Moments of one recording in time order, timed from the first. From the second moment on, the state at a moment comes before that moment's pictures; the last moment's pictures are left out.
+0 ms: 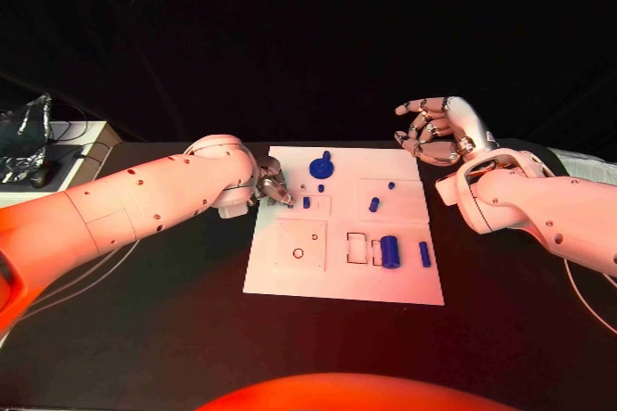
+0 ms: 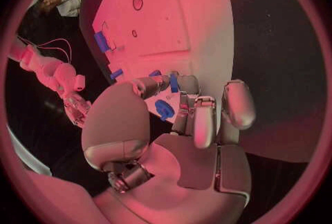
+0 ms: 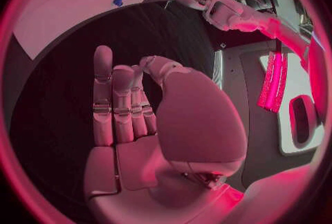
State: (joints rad) left arm 1.20 -0.61 0.07 1.23 -1.19 0.22 -0.52; left_hand 1.03 -0.27 0.89 0.19 0.18 0.76 0.07 0.81 0.86 1.08 0.00 1.12 0.61 1.47 -0.06 1.53 1.31 0.10 1.35 0.05 1.32 1.21; right arm 1.29 -0.78 -0.13 1.40 -0.84 -0.76 0.27; right_hand 1.40 -0.27 0.48 0.15 0.45 0.88 0.16 0.09 0.39 1.07 0.07 0.78 0.71 1.37 -0.01 0.85 0.83 0.17 1.25 0.09 0.44 0.80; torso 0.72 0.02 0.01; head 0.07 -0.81
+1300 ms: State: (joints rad) left arm 1.21 -0.60 0.07 1.21 -1.10 0.22 -0.53; left_hand 1.02 -0.21 0.90 0.18 0.24 0.75 0.07 0.87 0.88 1.11 0.00 1.12 0.61 1.47 -0.06 1.54 1.31 0.10 1.35 0.05 1.33 1.23; right arm 1.29 -0.78 -0.13 1.40 -0.84 -0.76 0.27; right_hand 1.40 -0.27 0.49 0.14 0.46 0.88 0.16 0.09 0.39 1.07 0.07 0.78 0.71 1.37 -0.01 0.84 0.83 0.17 1.25 0.09 0.44 0.80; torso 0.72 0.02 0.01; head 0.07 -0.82
